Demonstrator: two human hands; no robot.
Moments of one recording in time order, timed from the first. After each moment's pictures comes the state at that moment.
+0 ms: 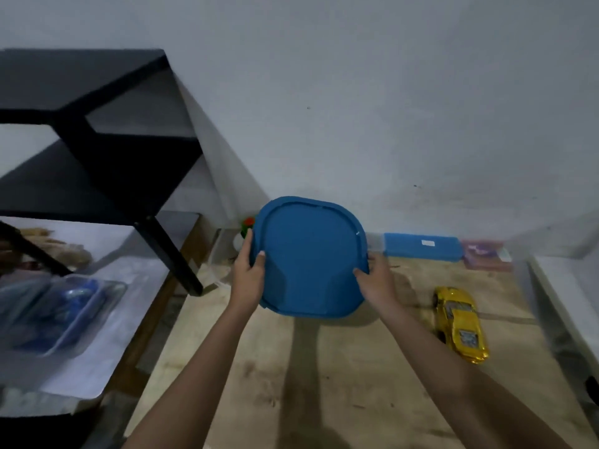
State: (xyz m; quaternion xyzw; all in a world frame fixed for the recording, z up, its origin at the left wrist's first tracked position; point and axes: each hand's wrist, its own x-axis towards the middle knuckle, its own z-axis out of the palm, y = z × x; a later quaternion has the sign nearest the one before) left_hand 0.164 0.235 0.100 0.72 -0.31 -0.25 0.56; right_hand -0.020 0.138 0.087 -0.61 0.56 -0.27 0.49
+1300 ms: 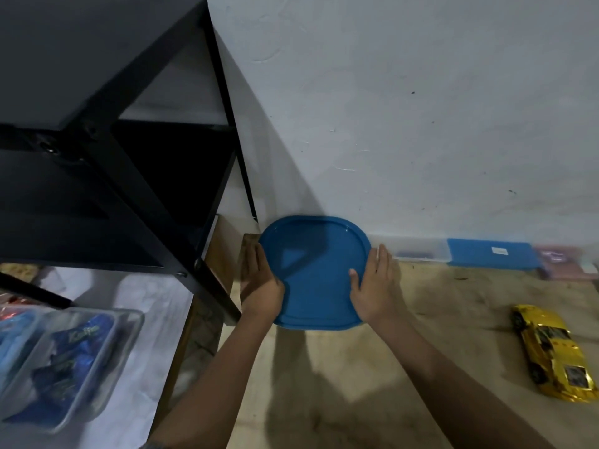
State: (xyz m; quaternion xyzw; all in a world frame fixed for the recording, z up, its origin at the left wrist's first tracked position) left_hand 0.318 0.201 0.016 0.87 -0.40 -0.17 0.21; right_hand 0.138 0.128 0.031 -0.78 0.59 -0.06 0.19
